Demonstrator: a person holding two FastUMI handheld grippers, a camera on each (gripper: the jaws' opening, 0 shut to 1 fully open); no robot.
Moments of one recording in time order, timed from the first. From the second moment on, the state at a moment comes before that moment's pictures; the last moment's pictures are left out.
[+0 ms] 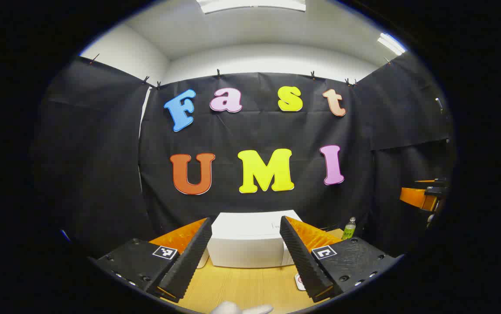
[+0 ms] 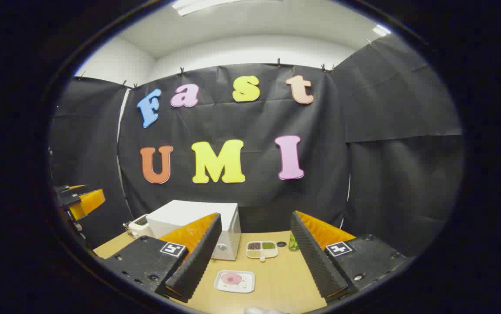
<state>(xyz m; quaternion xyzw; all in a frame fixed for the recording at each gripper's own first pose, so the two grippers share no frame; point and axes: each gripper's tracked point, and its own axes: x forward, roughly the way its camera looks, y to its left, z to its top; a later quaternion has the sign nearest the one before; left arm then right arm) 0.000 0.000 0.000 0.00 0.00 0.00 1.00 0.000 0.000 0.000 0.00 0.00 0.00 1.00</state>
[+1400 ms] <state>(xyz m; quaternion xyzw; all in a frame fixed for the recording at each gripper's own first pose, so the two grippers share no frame) 0.152 -0.122 -0.199 -0.01 0.06 -0.05 1.00 0.034 -0.054 0.017 -0.06 0.01 0.01 1.00</state>
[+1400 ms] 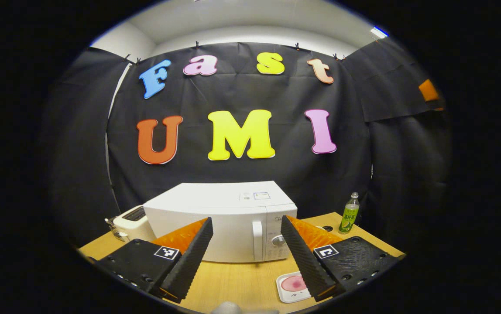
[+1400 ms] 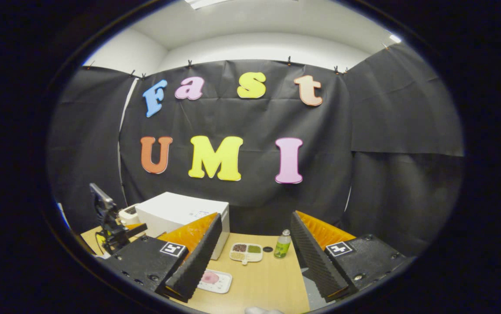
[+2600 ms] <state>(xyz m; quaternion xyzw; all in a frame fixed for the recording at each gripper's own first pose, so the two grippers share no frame) 0.253 -0.149 -0.308 -0.05 0.13 -0.07 0.99 0.057 -0.064 -0.012 -0.10 0.07 0.01 0.99</state>
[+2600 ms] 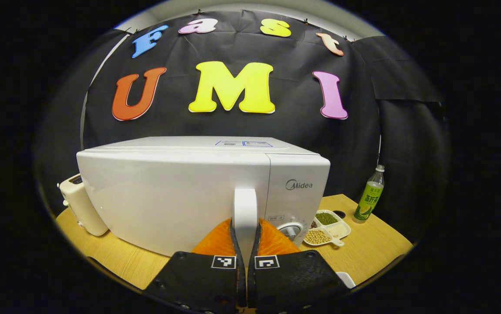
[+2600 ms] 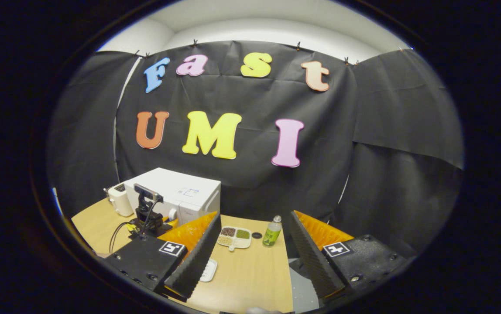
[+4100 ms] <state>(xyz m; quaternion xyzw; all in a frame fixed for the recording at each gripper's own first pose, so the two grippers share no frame) 0.021 0.057 -0.299 -0.01 0.16 -0.01 0.99 -0.014 0.075 -0.038 -0.04 0.06 0.11 0.99</state>
